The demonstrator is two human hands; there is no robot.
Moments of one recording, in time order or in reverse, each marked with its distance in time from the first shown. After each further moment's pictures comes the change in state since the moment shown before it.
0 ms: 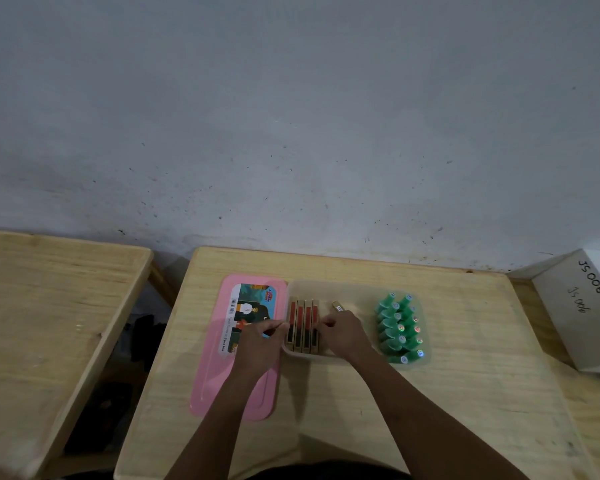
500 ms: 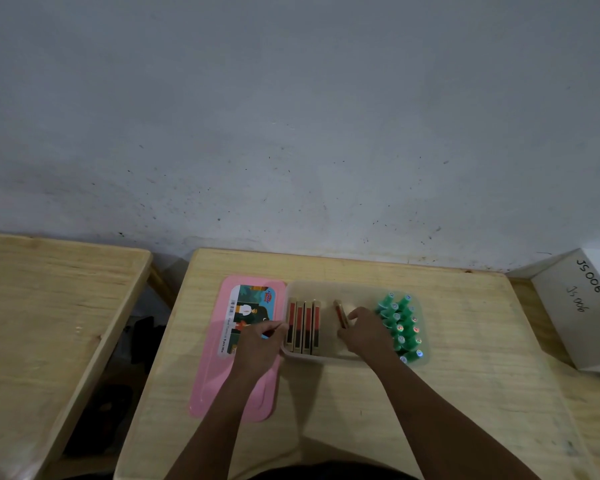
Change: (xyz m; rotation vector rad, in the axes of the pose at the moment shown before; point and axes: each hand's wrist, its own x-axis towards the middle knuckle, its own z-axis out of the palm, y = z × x) left_hand -0.001 0.003 -0.001 0.020 -0.009 0.028; right_hand 0.007 0.029 -0.020 -0.096 0.101 0.215
